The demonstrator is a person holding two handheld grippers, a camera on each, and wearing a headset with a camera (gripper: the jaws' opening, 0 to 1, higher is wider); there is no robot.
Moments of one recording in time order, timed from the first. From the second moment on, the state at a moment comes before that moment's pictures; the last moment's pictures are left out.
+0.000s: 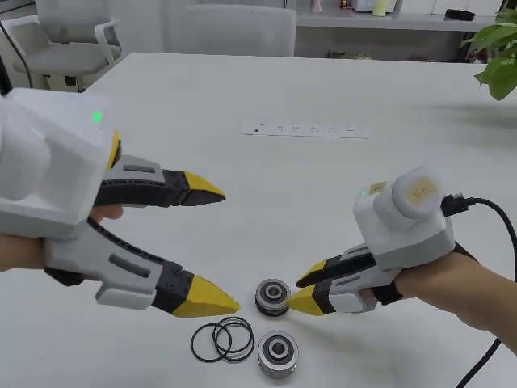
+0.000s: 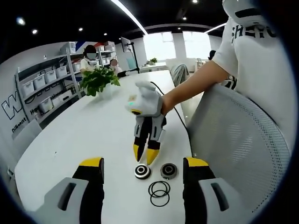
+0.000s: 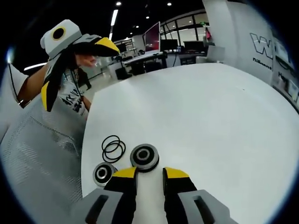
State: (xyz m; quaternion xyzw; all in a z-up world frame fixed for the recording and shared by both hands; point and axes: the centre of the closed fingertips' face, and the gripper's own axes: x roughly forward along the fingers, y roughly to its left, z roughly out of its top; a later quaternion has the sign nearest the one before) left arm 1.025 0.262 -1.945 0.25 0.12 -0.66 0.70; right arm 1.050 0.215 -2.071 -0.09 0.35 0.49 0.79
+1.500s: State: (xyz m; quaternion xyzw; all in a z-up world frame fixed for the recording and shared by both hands) left arm 1.054 0.222 -2.060 0.20 0.20 -0.64 0.71; right arm 1.044 0.223 -2.079 -0.13 0.35 0.50 0.78
